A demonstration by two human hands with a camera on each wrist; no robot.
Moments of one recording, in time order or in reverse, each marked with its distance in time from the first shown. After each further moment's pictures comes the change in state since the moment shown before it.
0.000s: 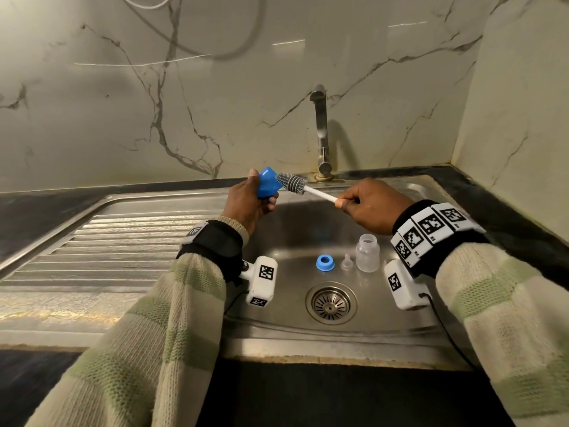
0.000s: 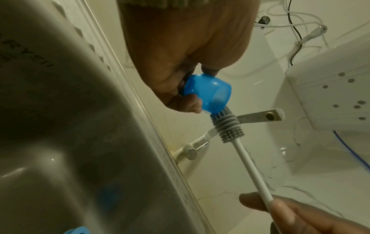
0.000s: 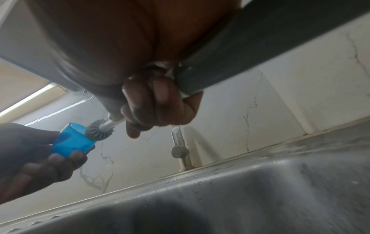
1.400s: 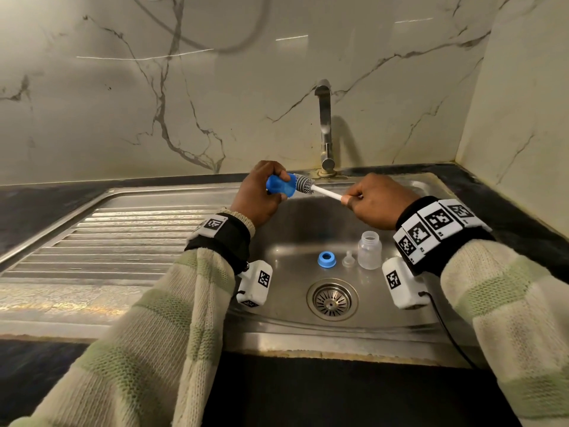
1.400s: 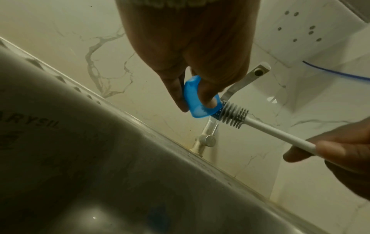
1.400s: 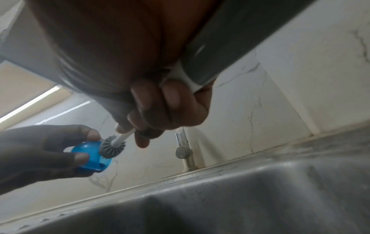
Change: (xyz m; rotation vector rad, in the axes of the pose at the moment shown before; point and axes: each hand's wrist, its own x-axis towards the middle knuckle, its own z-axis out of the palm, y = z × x) left_hand -0.002 -0.002 -0.007 0.879 -0.185 0.638; right_hand -0.001 -0.008 -0.005 -0.088 -0.021 0.070
